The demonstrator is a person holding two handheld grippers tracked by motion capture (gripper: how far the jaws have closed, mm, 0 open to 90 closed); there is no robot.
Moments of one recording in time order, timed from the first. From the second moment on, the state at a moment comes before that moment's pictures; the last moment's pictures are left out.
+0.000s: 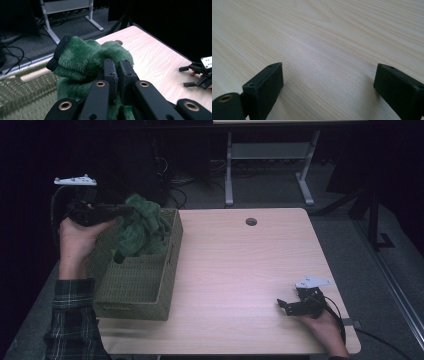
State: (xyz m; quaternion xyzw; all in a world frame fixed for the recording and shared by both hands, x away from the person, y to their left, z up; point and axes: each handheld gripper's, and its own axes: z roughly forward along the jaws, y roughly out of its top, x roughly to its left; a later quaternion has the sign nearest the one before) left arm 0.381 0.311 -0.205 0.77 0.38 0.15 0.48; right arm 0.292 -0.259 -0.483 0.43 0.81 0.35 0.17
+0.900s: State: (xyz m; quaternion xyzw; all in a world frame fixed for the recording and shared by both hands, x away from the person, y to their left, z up) left arm 0.389 0.208 -0.195 0.82 0.29 0.10 0.48; right arm 0.292 -0.259 -0.483 0.43 0.81 0.35 0.17
